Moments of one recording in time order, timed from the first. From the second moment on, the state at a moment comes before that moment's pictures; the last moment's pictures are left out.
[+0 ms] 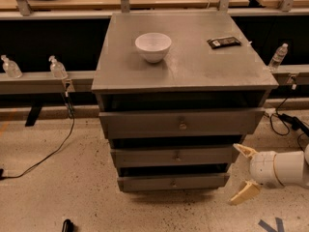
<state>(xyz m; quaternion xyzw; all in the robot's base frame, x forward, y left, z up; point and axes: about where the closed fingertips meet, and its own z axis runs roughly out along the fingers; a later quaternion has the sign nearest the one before) 0.454 -0.253 0.629 -0.54 0.76 0.14 0.34</state>
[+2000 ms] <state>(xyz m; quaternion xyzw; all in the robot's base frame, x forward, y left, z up) 0.538 -0.227 0.521 -0.69 0.58 0.11 0.42</state>
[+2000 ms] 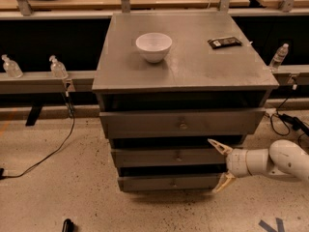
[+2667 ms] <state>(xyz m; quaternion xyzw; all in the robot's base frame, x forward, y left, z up) 0.583 -0.247 0.495 -0.65 0.61 0.12 0.44</state>
